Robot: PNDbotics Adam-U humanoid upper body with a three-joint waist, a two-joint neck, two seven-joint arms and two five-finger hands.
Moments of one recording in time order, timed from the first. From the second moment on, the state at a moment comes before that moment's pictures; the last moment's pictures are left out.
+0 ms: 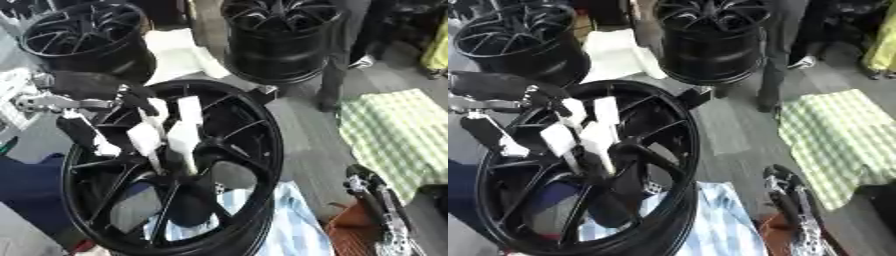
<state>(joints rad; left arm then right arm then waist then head) -0.86 0.72 -0.68 -1.33 -0.46 -0.56 -0.56 0.01 -0.23 0.09 -1.34 -0.02 -0.19 -0.24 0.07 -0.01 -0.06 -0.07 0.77</state>
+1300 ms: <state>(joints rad) -0.85 0.71 -0.70 -1.32 -0.43 -0.56 -0.56 0.01 -0.23 0.09 -1.33 -0.02 -0.19 -0.24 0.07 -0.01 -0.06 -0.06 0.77</state>
